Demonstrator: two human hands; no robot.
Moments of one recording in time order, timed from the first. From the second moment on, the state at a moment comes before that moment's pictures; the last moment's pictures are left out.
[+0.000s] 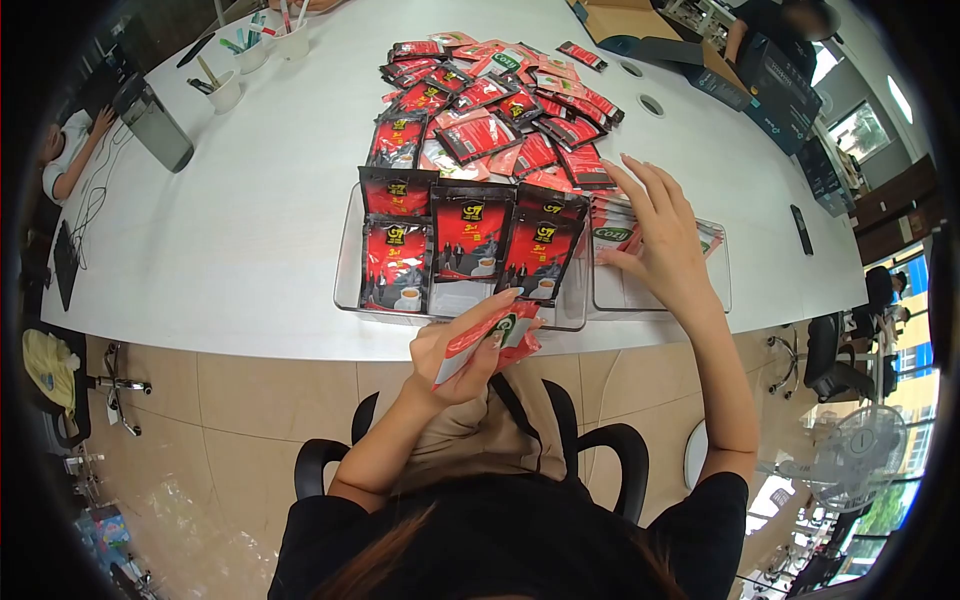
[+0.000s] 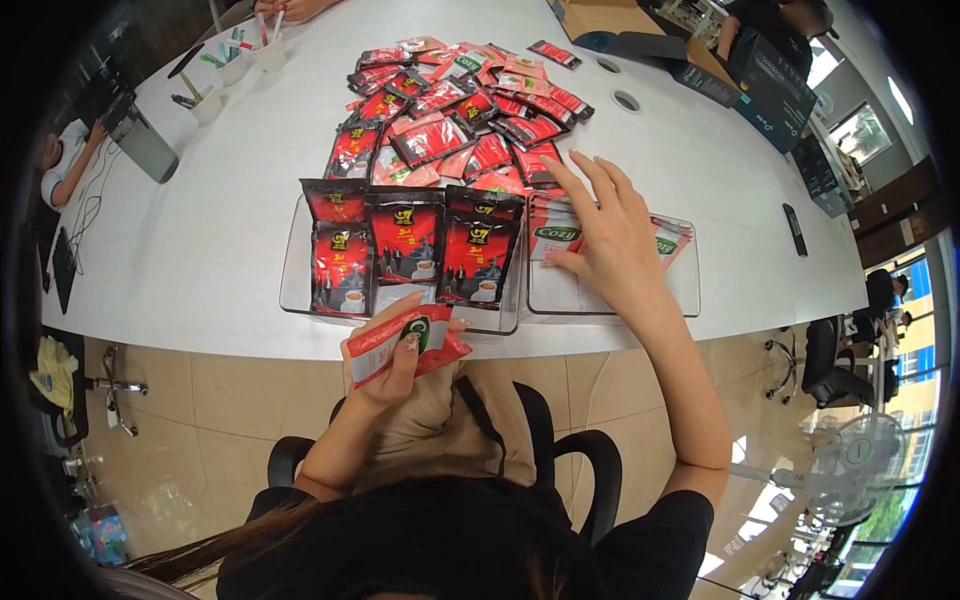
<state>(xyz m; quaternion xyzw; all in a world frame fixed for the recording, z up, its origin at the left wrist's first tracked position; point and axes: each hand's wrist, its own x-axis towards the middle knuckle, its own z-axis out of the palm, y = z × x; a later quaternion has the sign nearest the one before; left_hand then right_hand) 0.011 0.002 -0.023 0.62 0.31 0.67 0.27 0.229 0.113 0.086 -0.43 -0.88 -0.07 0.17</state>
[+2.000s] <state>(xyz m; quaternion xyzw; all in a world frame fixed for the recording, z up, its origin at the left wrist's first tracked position) 0.013 0.003 -0.004 0.69 0.32 0.64 0.07 0.282 0.121 0.097 -0.43 -0.89 -0.07 0.13</state>
